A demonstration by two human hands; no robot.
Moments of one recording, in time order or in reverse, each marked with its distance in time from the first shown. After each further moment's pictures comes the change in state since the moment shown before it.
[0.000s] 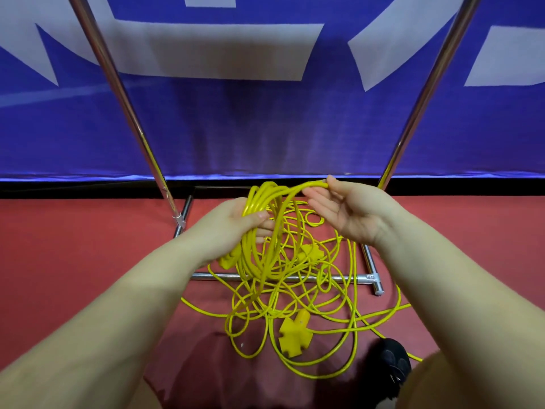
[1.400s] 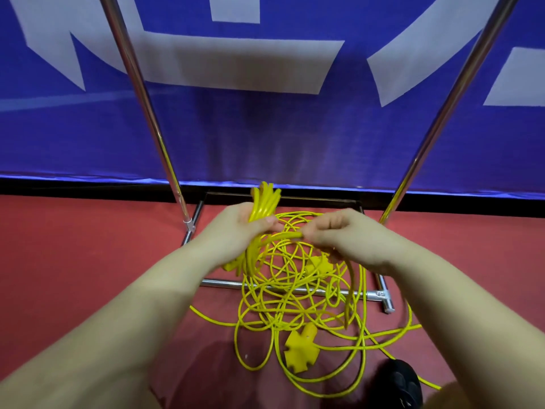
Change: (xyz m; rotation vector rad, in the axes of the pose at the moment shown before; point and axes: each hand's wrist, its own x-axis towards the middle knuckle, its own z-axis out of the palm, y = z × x) left_hand 0.000 -0.002 -0.019 0.298 0.134 0.086; right_hand -0.002 0.023 -0.004 -1.215 -0.222 -0.272
